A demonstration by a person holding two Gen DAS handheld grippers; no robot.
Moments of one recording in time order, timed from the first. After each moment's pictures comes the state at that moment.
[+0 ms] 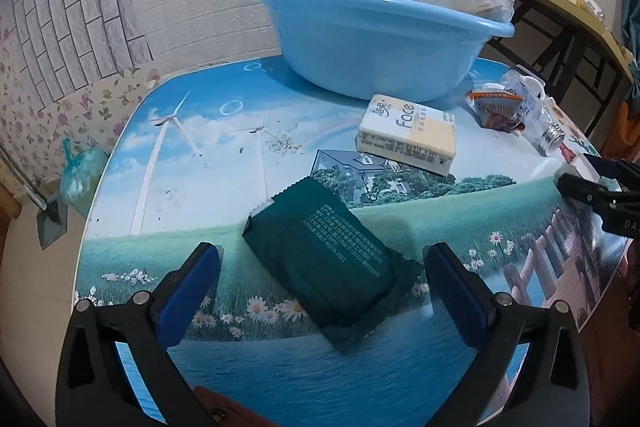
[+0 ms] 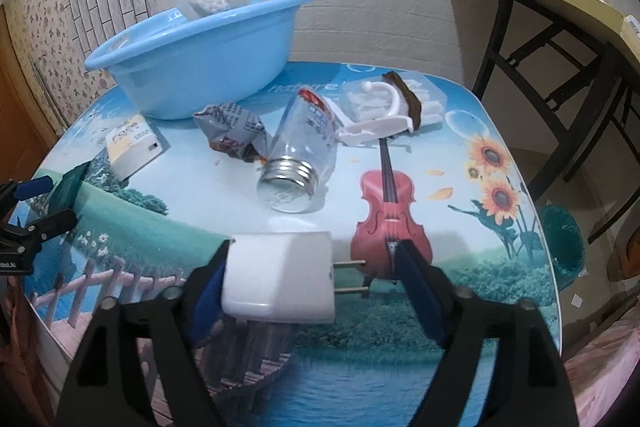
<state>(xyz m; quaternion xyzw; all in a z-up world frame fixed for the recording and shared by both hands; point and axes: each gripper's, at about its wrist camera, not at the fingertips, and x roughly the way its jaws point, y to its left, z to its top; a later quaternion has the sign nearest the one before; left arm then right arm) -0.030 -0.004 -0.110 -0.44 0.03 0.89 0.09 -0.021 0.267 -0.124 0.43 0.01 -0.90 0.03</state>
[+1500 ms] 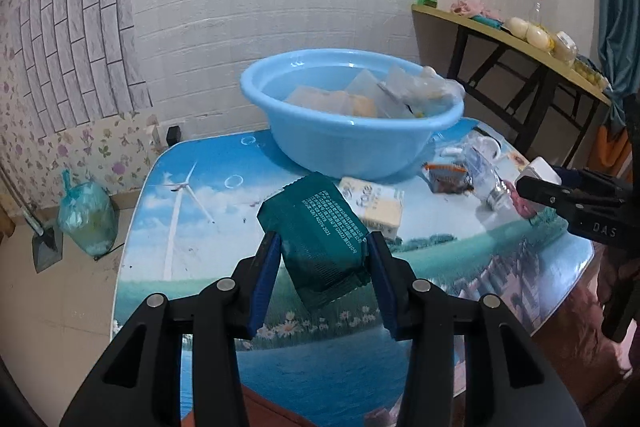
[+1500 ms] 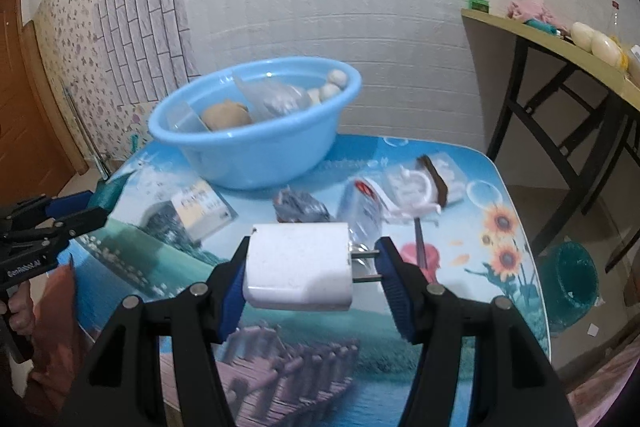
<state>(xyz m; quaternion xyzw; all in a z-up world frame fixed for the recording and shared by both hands) -0.012 -0.005 -0.040 -0.37 0.01 0.92 0.11 -0.014 0.238 -0.059 0.36 -0.02 -0.93 0.09</state>
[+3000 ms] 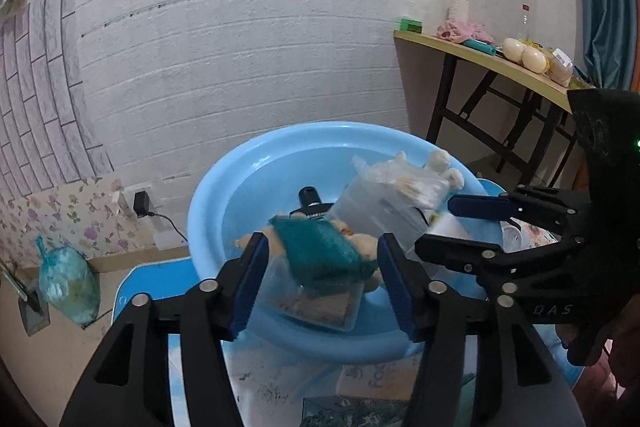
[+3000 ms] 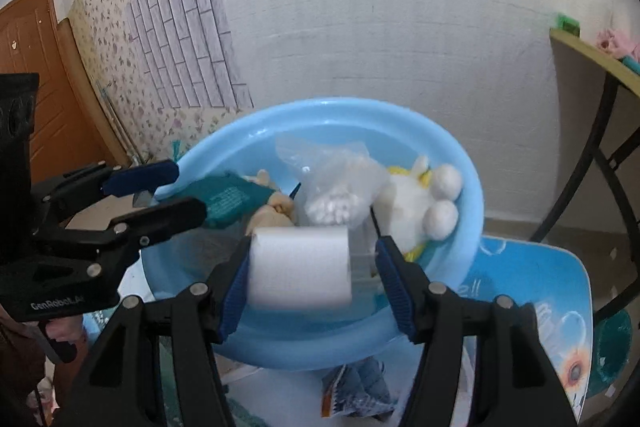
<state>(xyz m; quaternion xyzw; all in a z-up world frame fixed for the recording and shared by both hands) -0.147 0.024 -0.009 -0.33 0.03 0.93 0.16 -0.145 0.191 -0.045 0.35 -0.01 -0.91 0.19</state>
